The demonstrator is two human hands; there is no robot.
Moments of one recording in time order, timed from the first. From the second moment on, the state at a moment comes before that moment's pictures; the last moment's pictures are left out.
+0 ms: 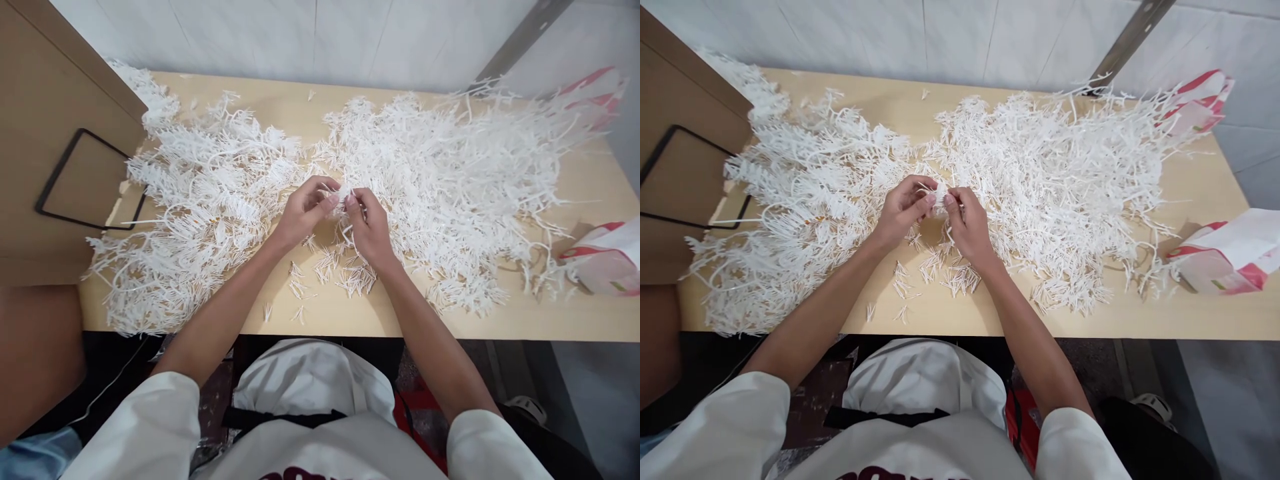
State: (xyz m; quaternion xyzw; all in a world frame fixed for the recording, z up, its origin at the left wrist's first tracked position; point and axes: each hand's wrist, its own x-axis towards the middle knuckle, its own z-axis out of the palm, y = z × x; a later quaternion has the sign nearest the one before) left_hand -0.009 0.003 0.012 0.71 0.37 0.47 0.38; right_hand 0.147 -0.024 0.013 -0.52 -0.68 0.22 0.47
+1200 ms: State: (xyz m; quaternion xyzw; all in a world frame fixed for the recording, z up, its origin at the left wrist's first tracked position) left_hand -0.006 -0.007 0.004 0.81 0.38 0.41 0.15; right_hand 0.146 -0.030 0.018 -0.51 -0.68 0.19 0.49
